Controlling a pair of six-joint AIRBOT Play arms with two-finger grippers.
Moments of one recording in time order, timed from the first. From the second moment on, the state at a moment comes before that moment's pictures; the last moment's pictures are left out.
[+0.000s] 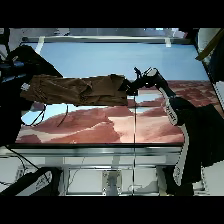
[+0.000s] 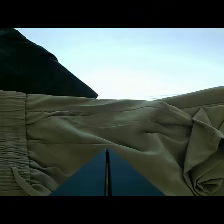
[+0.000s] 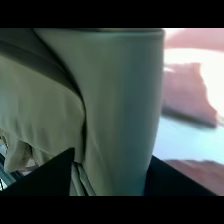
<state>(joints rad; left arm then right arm) 0.13 -1.12 1.31 1.36 -0.81 -1.24 0.15 -2.20 1.93 -0.70 1.21 1.53</state>
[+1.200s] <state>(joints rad) -0.18 -0.96 1.31 1.21 -0.98 -1.26 -0.08 -1.90 1.84 -1.11 1.82 1.44</state>
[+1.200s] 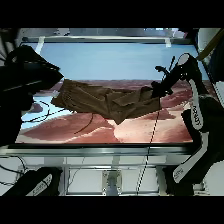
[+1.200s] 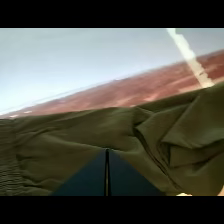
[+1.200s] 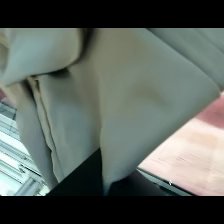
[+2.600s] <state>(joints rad) -0.73 -1.73 1.32 1.47 -0.45 -1.23 -0.06 -1.89 1.74 -1.12 1.55 1.33</state>
